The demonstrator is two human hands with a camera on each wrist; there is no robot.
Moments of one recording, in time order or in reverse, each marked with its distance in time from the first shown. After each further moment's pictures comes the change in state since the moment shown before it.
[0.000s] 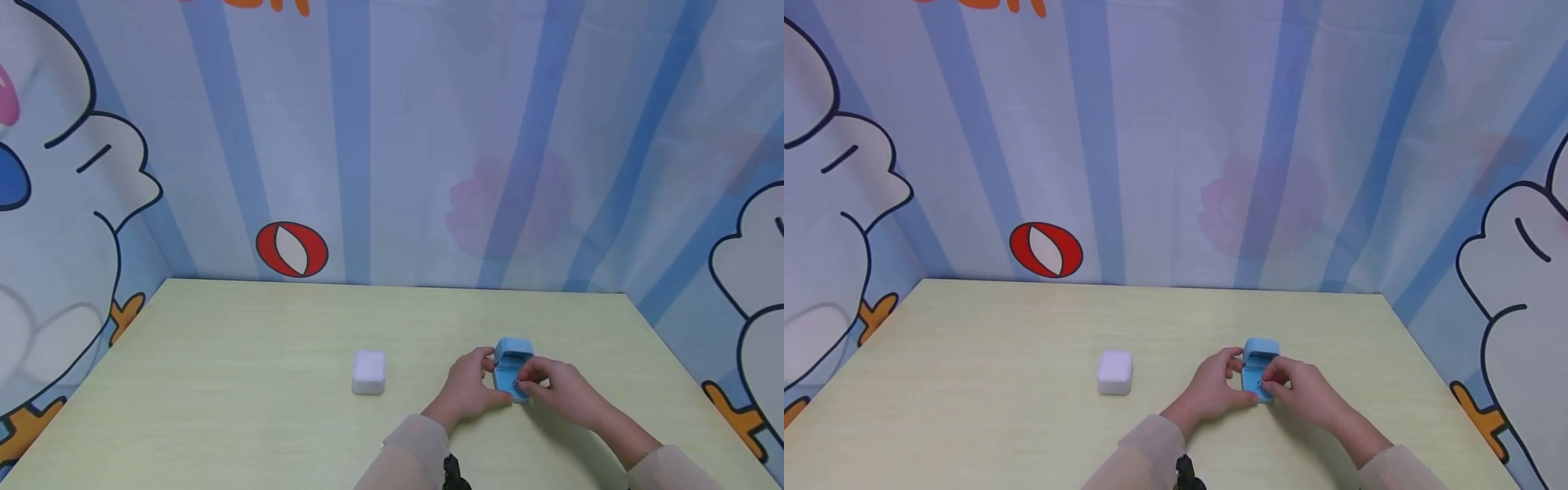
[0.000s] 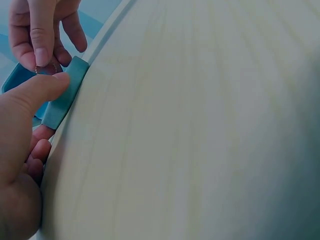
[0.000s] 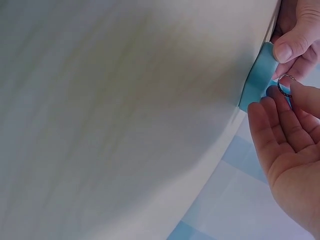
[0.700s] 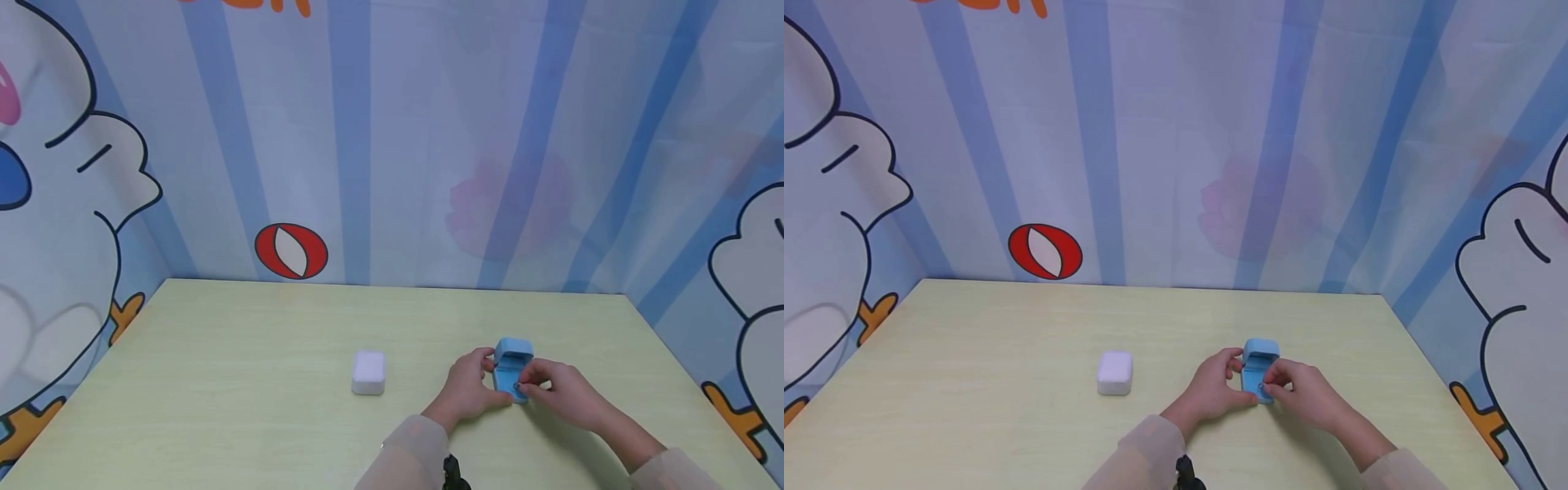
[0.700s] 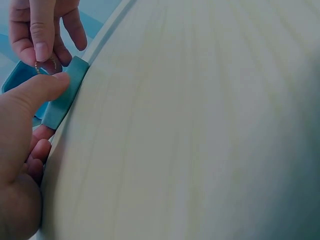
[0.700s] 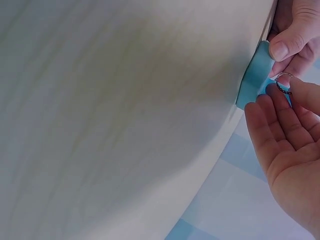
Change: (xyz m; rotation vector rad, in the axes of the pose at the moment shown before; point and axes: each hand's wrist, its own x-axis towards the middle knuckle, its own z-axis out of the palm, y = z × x) left_hand 0.000 -0.001 0.001 0.003 0.005 0.006; right_hand -0.004 -0.002 -0.003 0.018 -0.035 -0.001
